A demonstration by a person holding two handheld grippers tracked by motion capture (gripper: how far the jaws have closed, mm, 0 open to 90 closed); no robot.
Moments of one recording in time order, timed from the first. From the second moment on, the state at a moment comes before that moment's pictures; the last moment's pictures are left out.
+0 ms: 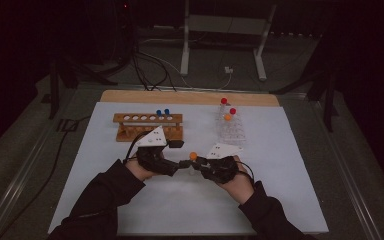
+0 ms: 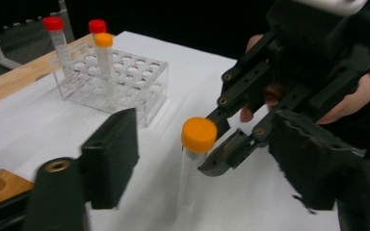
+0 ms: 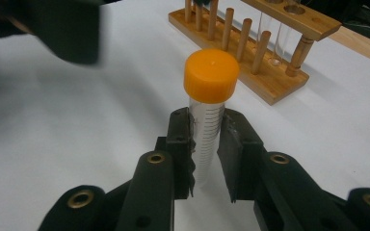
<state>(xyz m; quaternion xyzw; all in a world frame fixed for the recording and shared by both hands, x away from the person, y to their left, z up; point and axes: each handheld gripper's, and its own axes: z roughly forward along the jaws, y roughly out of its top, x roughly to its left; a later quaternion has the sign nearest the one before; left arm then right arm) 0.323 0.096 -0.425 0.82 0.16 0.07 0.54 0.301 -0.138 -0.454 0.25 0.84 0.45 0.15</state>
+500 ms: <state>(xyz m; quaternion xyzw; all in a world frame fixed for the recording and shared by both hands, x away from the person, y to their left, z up) 0.331 0.078 -0.436 0.83 0.15 0.08 0.53 0.299 -0.138 -0.451 0.25 0.84 0.45 0.15</state>
